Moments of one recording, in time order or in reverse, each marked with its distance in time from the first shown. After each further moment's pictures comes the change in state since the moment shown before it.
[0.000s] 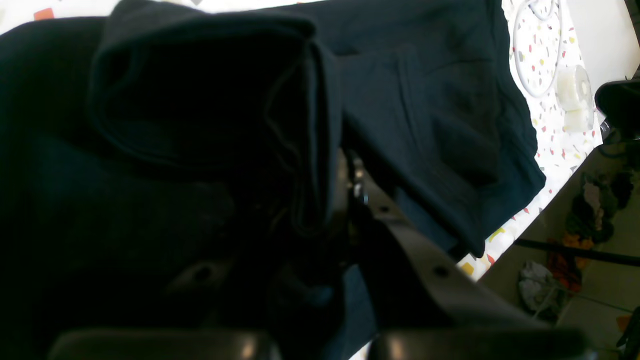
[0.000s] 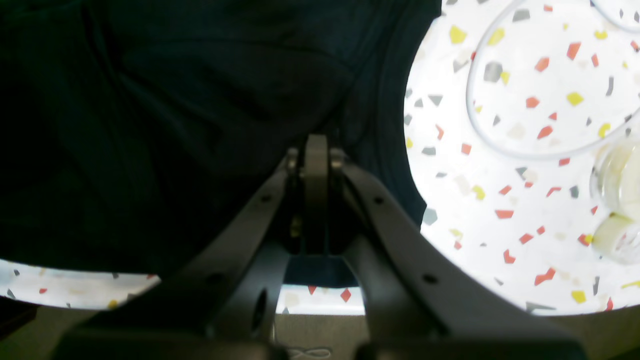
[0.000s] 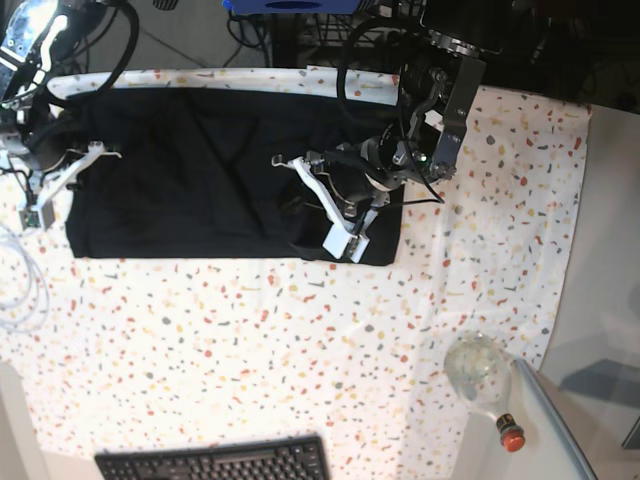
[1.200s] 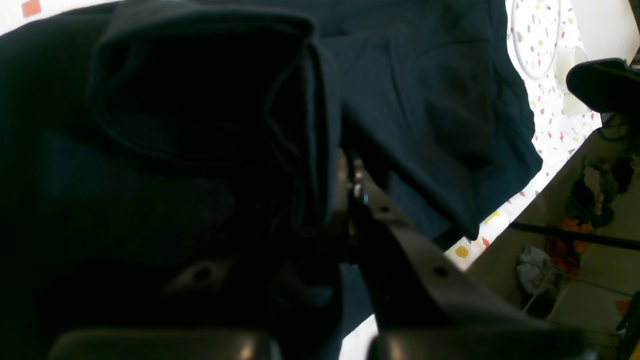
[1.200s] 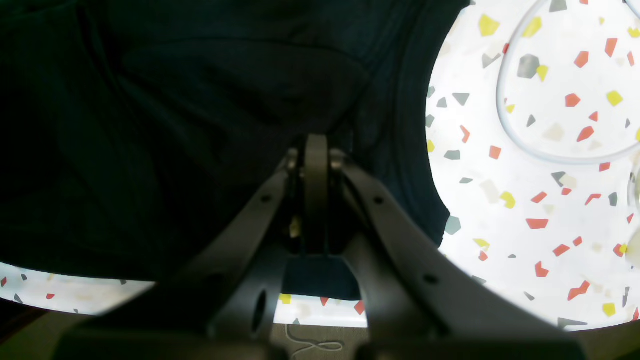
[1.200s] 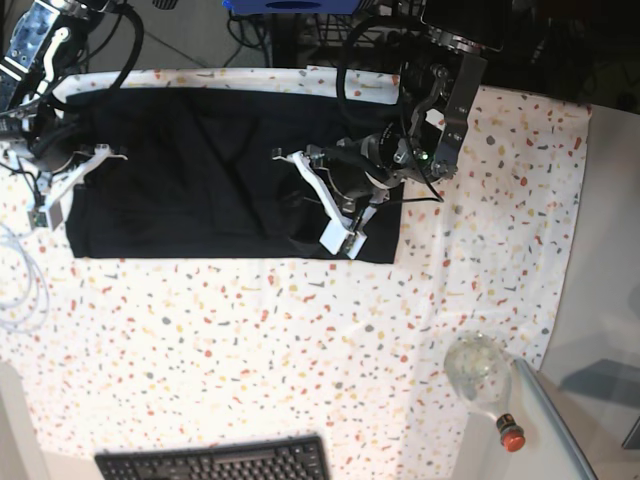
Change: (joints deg) left arm 0.6 0.0 0.0 1.7 0.0 0.0 3.7; right arm 1.7 0.0 0.0 -4.6 0.0 0.0 0.0
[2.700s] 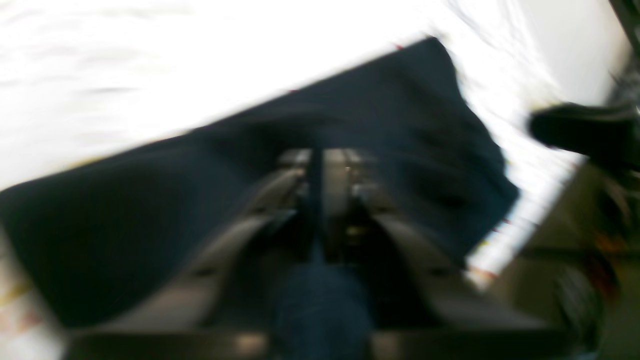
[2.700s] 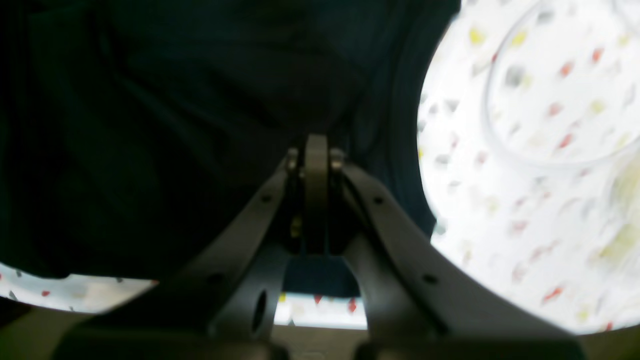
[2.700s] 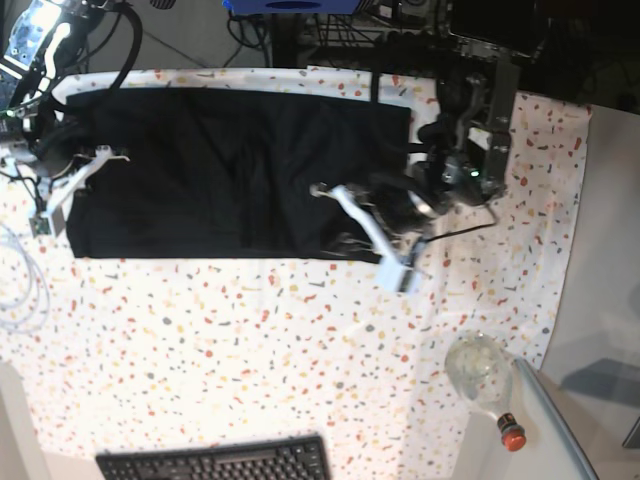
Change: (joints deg) left arm 0.0 -3.8 -9.8 8.5 -1.0 -0.5 -0.5; right arm -0.7 0.5 -4.0 4.5 -0.8 0.1 -0.5
